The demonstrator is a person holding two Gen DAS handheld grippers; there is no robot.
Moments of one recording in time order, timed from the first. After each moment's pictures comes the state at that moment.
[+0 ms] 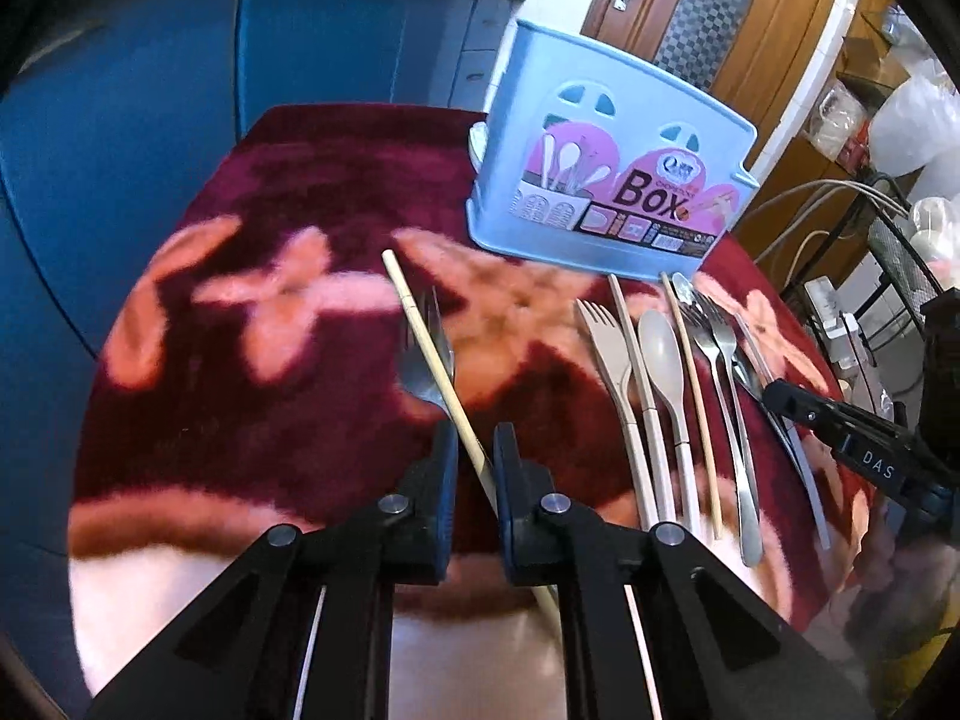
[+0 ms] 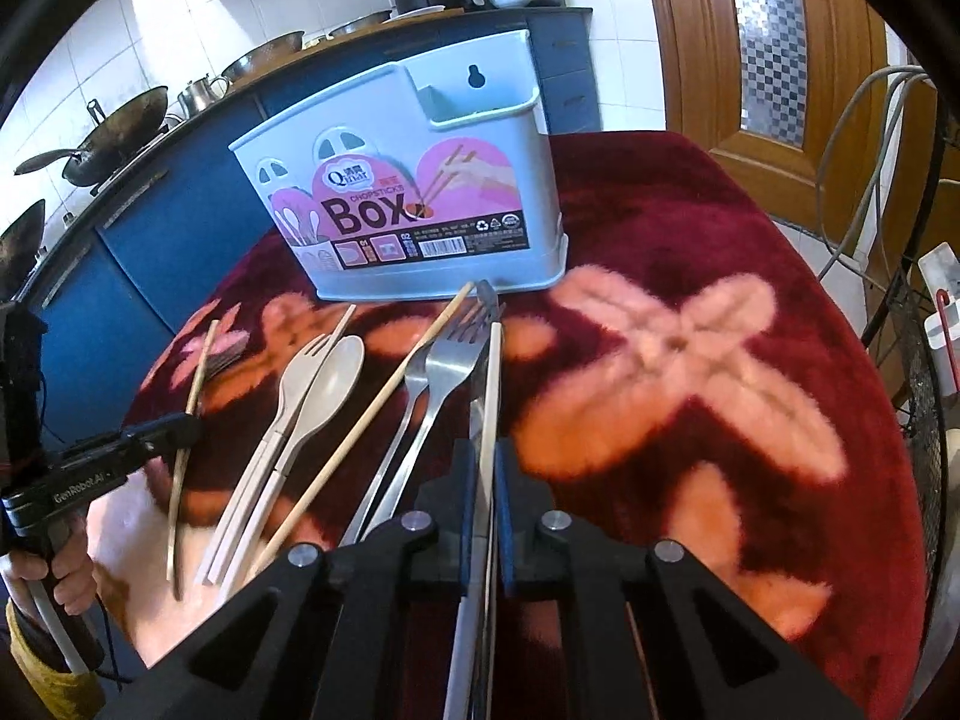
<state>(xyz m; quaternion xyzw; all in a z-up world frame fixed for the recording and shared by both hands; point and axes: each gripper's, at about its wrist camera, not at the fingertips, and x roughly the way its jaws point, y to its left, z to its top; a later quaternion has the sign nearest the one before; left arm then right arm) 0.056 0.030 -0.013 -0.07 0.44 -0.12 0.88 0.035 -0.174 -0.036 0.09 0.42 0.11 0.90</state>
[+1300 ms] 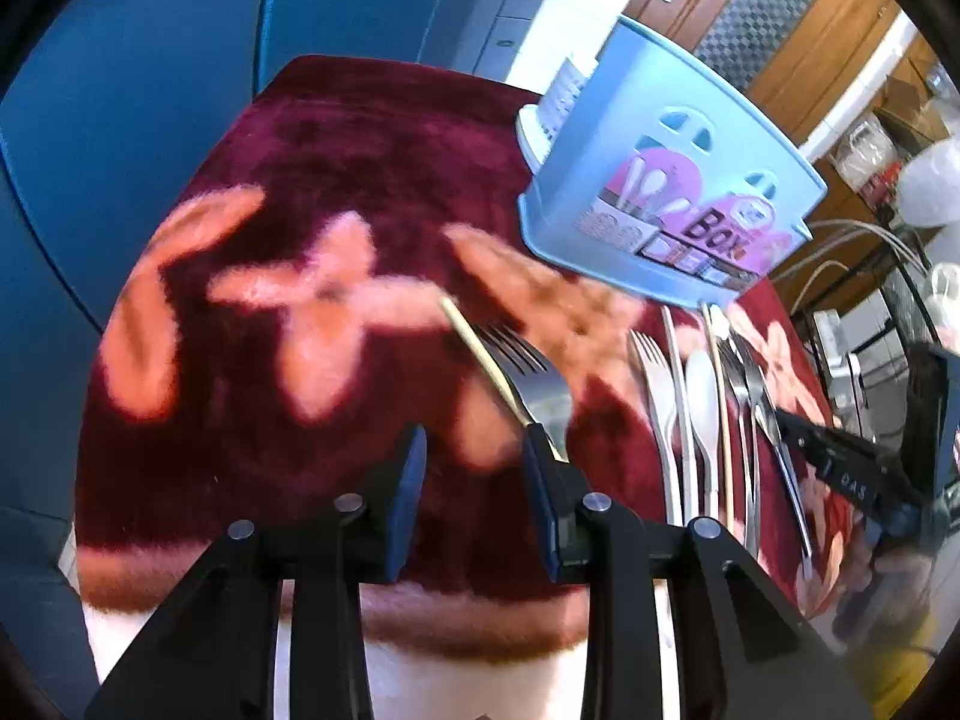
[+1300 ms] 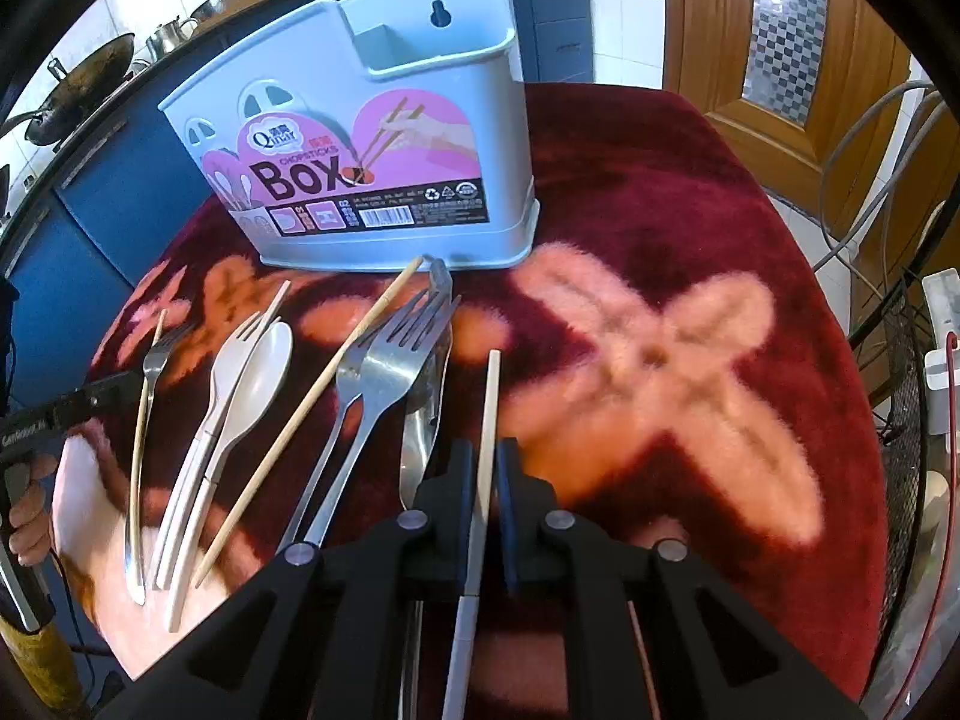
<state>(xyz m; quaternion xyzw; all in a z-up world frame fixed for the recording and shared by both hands) 0.099 0.058 -0.017 -0.13 0.49 -0.12 0.85 0.073 -0.180 -0.044 0.04 0.50 0.09 0.86</state>
